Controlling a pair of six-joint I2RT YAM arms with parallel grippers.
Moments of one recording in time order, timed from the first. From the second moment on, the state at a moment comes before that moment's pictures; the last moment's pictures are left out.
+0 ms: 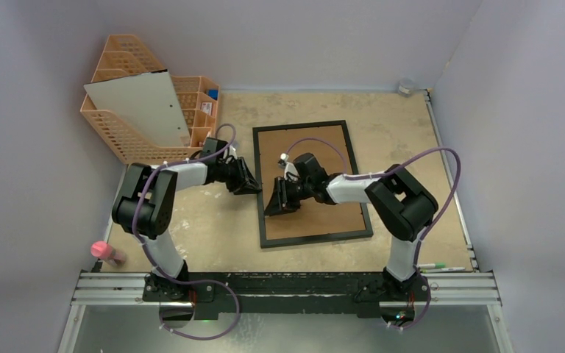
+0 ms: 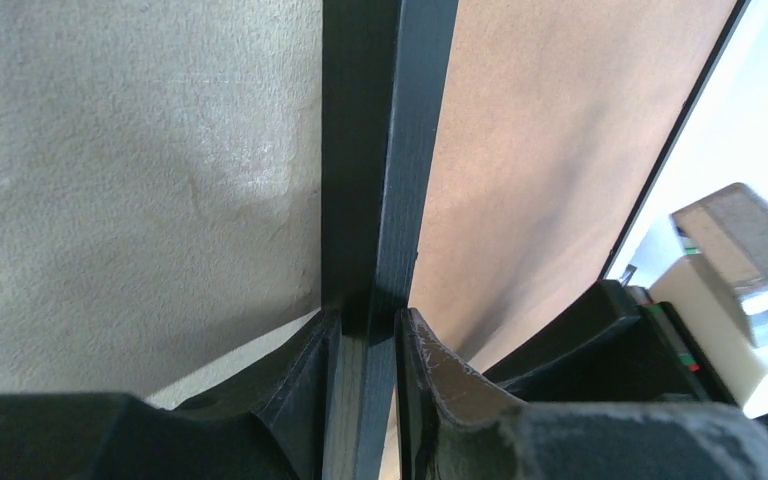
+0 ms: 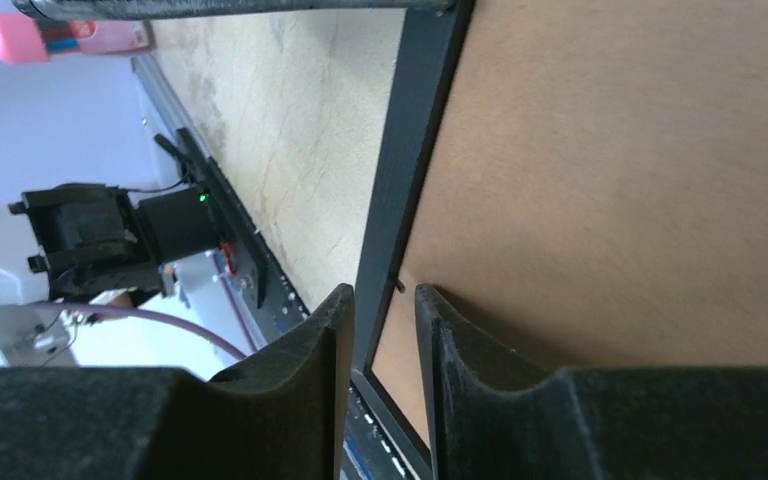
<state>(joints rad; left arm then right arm) -0.26 1.78 0.90 -0.12 0.56 -0.70 0.70 1.89 0.94 0.12 -0.67 0.74</state>
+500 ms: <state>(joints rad) -0.26 1.79 0.92 -0.16 0.54 -0.70 0.53 1.51 0.84 -0.13 -0.20 0.68</state>
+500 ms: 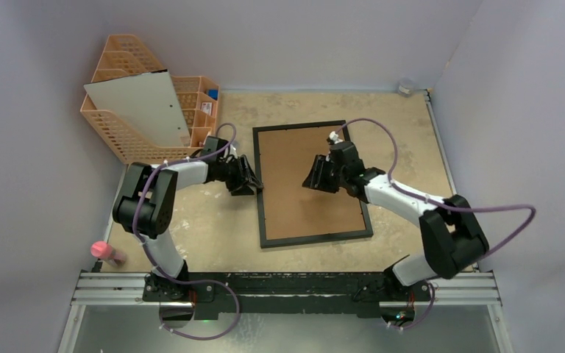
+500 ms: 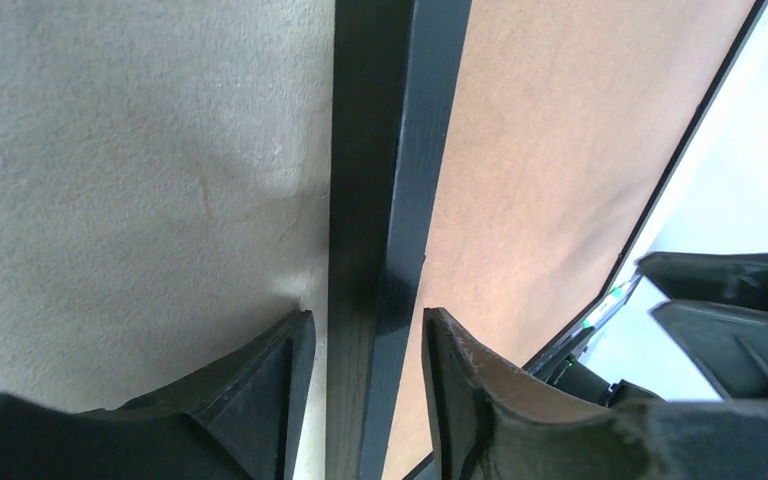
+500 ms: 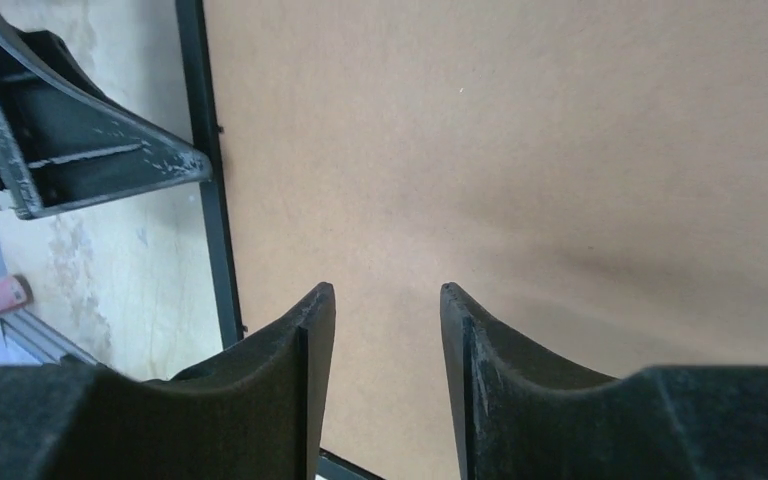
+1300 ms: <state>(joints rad) -0.26 1.93 1.16 -0.16 0.47 -0.70 0.16 1.45 0.79 -0.32 0.12 0.63</state>
